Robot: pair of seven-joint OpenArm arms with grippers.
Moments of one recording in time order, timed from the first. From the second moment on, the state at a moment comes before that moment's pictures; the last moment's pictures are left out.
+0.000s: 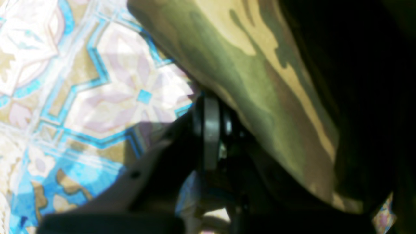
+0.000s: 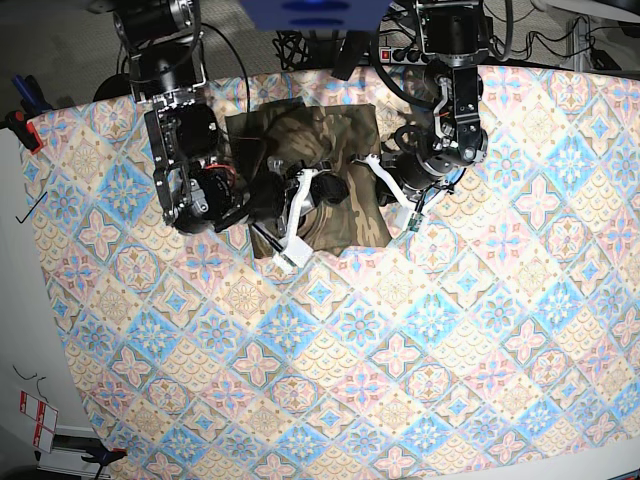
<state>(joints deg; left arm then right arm) 7.4 6.2 -10.3 75.6 -5.3 -35.3 33.7 2.4 4.7 -11.8 88.5 51.8 23.9 -76.0</state>
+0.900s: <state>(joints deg) 7.5 6.2 -10.3 75.6 -5.3 -35.3 33.6 5.7 5.3 -12.4 82.4 57.8 23.9 -76.1</state>
